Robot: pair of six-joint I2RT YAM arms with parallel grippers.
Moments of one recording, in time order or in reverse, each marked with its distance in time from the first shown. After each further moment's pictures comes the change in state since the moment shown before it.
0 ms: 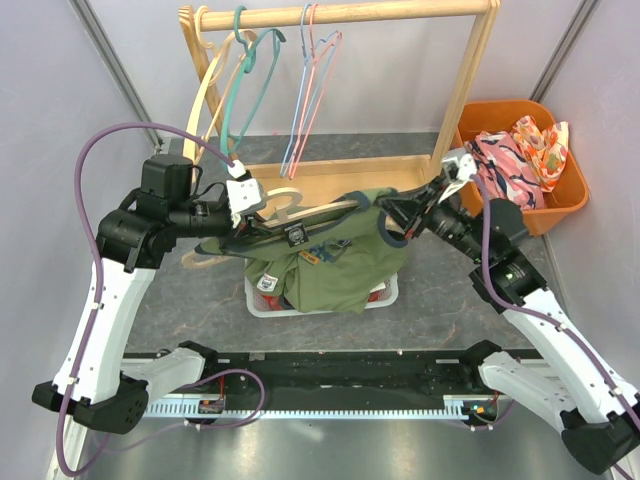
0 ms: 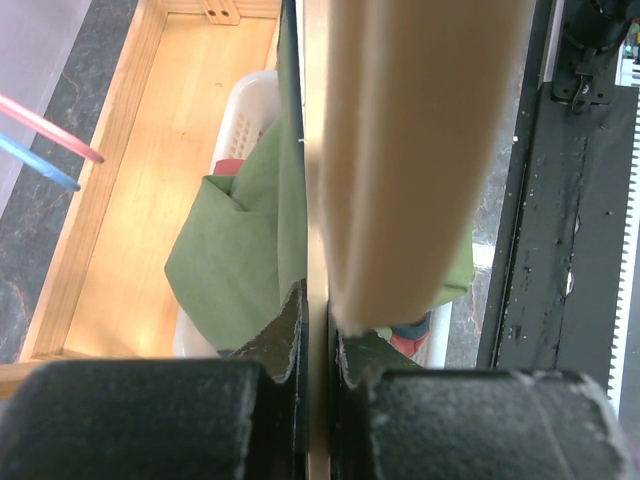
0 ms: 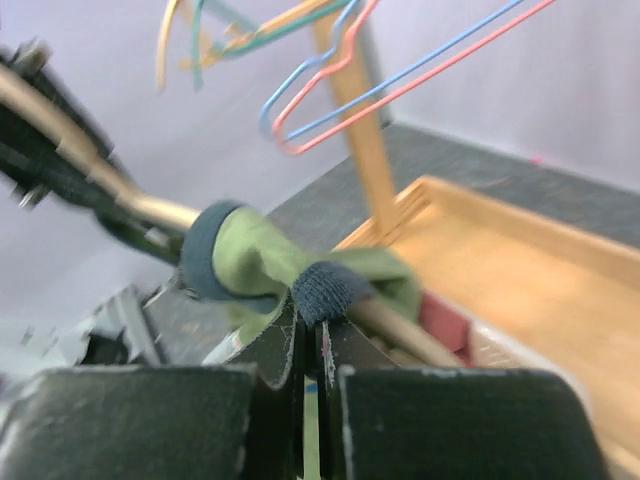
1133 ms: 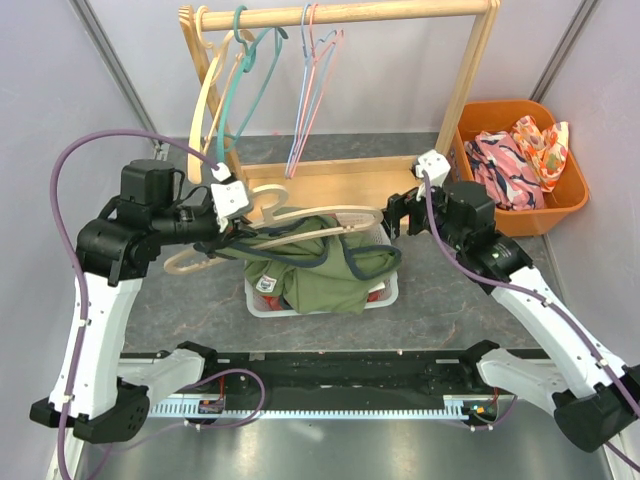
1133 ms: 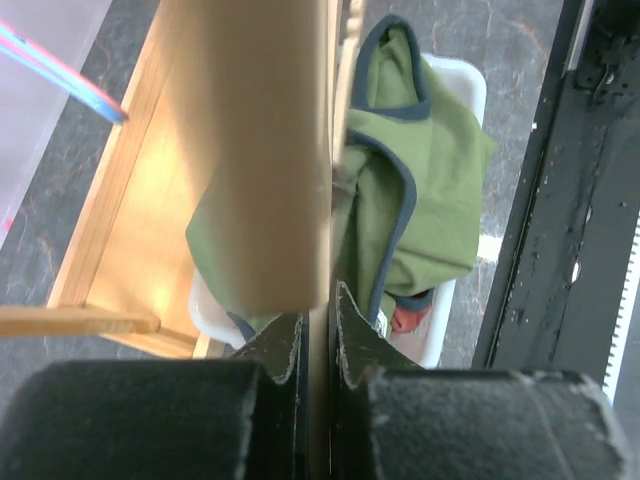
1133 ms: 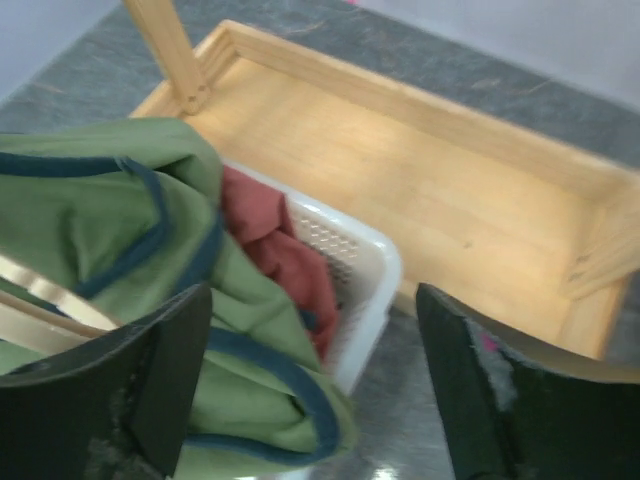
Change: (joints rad) left arm 0.045 -0.020 0.062 -0.091 -0.039 0.013; right arm -0.025 0.140 0.076 -0.336 0.258 -0.298
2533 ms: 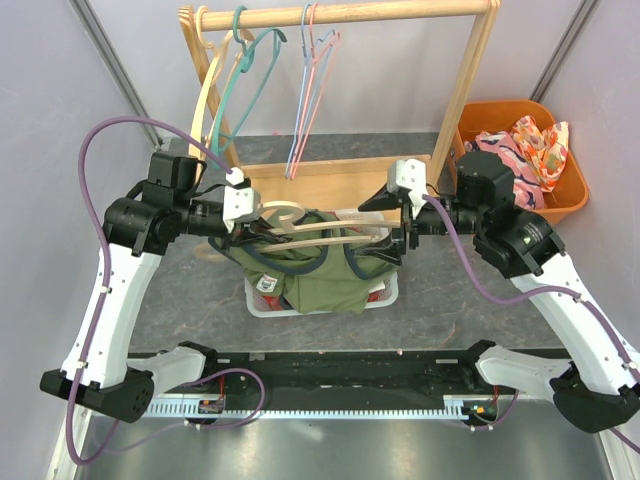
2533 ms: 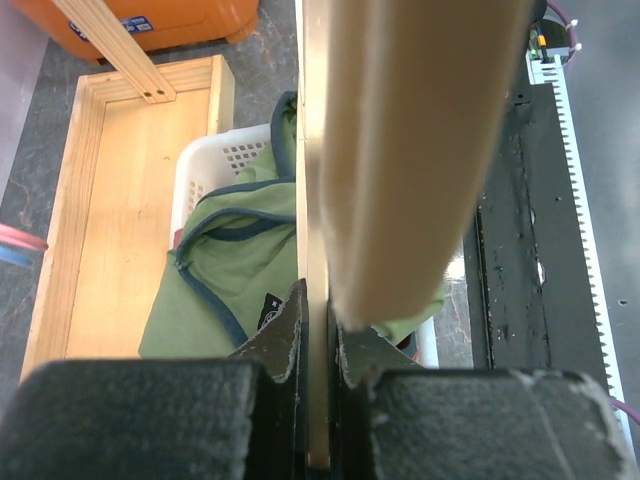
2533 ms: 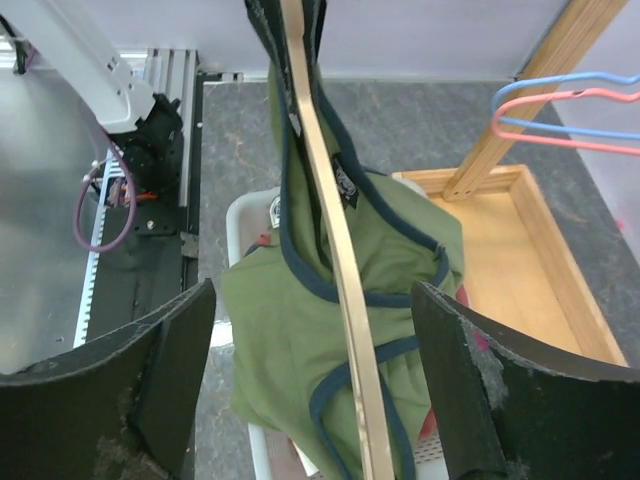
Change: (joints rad) left arm 0.004 0.081 -0.046 -0.011 0.297 0.231; right arm 0.109 0.087 0.467 -0.386 -0.647 -0.411
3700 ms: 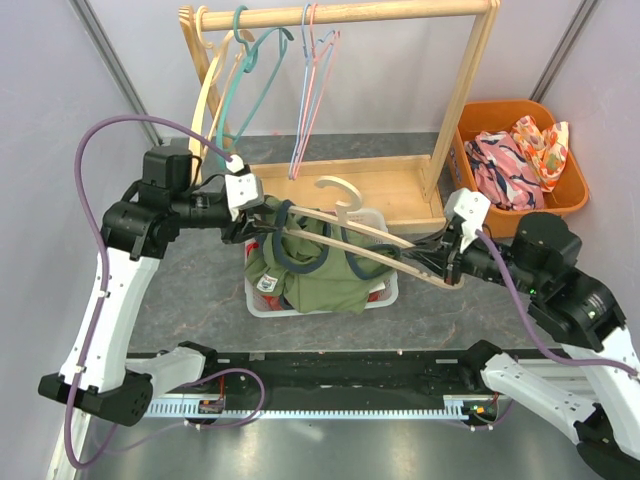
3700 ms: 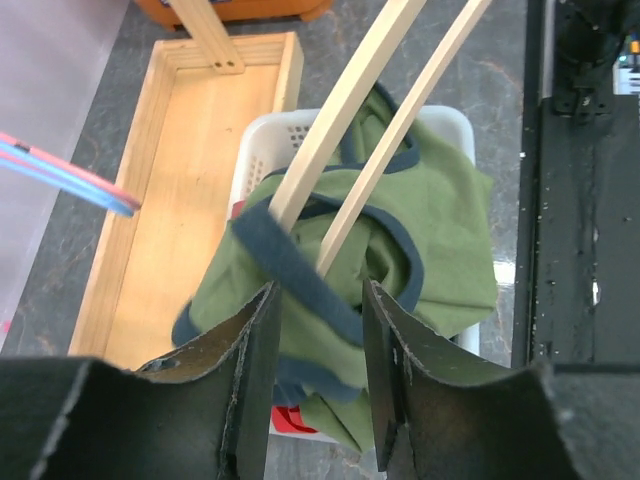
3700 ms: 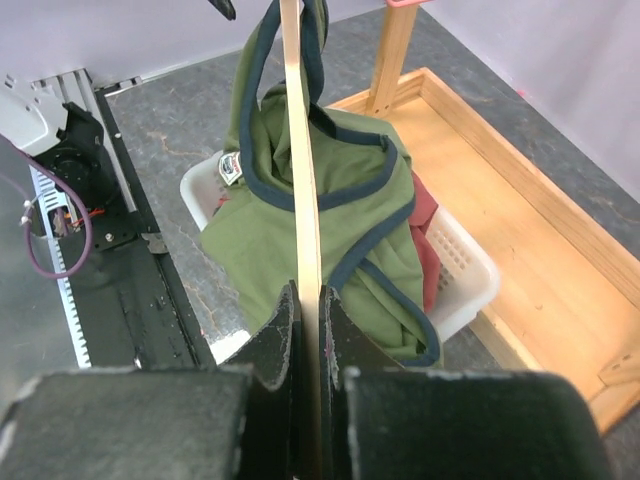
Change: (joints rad) left arm -0.004 -0.014 -0.003 0.145 -0.141 -0.153; right arm 0.024 -0.338 -0.177 -0.103 0.379 0.208
